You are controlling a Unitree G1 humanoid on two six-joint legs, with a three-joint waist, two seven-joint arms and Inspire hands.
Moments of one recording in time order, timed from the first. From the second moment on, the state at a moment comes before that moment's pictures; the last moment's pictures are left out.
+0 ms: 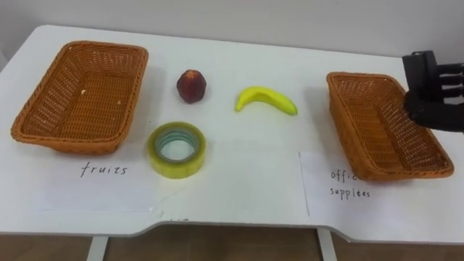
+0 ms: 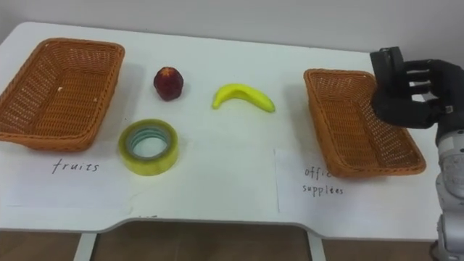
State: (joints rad) left arm 0.27 0.22 0.23 1.00 0.05 0.04 0.06; right arm -0.07 -0.52 -0.31 0.16 -0.12 0.12 -0.01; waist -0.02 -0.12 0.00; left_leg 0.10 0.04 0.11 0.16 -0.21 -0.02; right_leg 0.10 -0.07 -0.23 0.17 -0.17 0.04
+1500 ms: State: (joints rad) left arm 0.25 0.23 0.25 1.01 0.05 0.05 0.04; right arm 0.02 -0.51 -0.25 0.20 -0.28 0.12 0.11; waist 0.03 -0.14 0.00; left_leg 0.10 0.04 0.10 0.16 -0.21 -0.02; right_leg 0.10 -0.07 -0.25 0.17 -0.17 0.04
